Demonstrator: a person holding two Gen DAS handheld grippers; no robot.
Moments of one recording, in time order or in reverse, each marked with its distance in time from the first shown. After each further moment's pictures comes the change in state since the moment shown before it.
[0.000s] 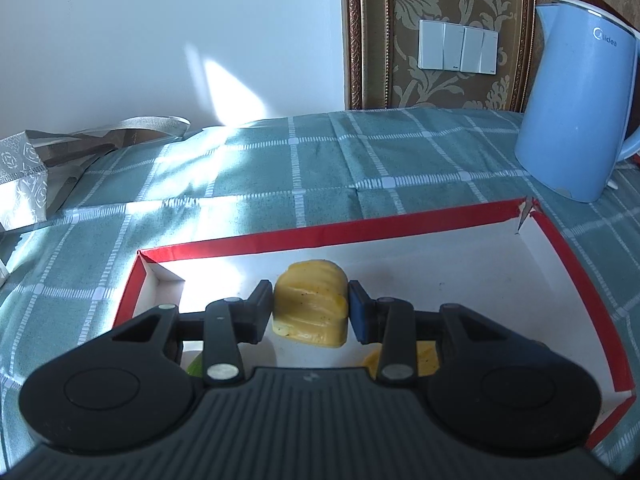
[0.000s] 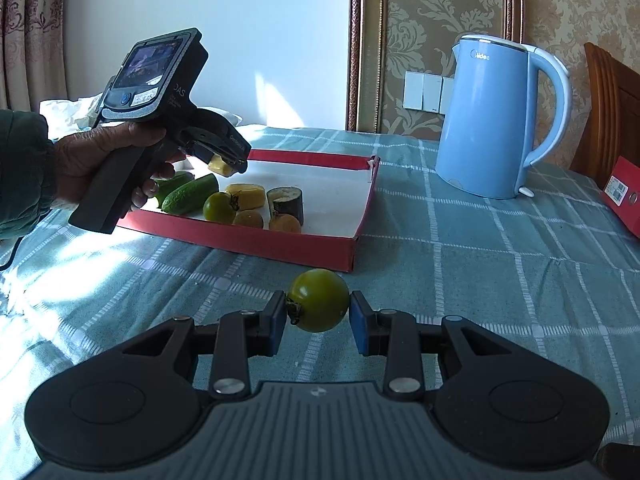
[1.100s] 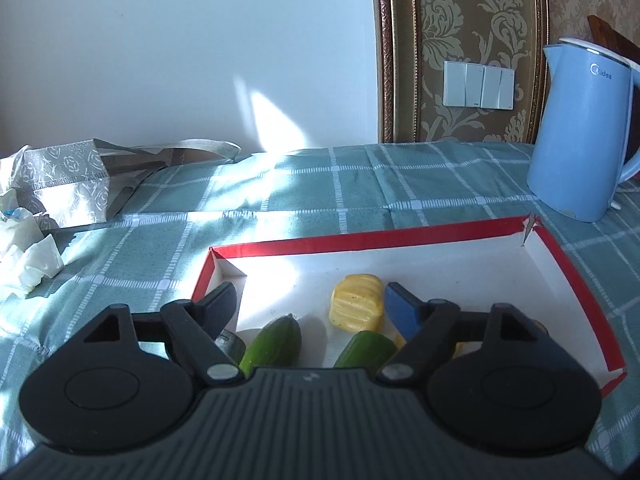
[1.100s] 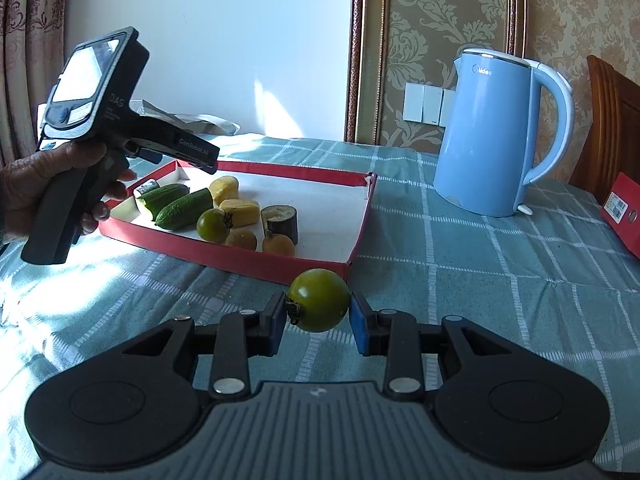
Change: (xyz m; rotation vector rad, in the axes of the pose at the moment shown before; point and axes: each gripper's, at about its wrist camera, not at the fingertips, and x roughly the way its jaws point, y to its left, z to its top) left arm -0.065 0.017 -0.025 -0.034 -0.127 0.093; right arm 0.004 -0.004 0.018 -0.024 -0.026 -0.008
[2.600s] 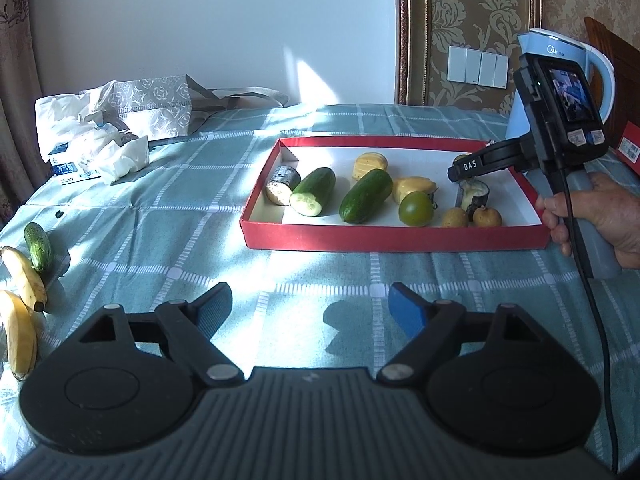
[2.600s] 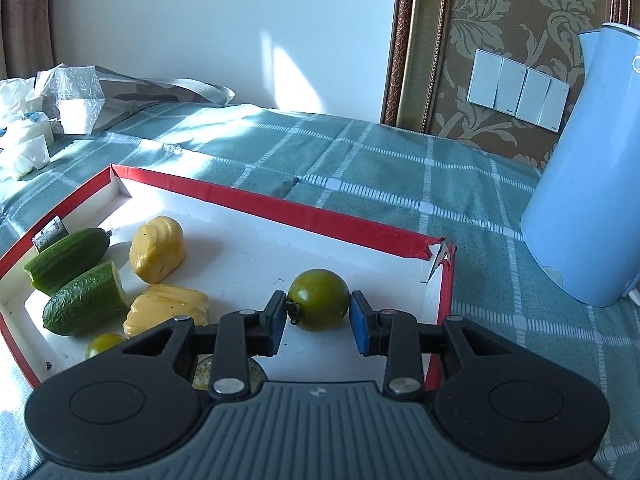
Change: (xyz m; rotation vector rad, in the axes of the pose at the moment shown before) left arm -0.143 0.013 -0.102 -0.083 0.074 0.055; right arm 0.193 0.002 0.090 -0.066 0.155 0.066
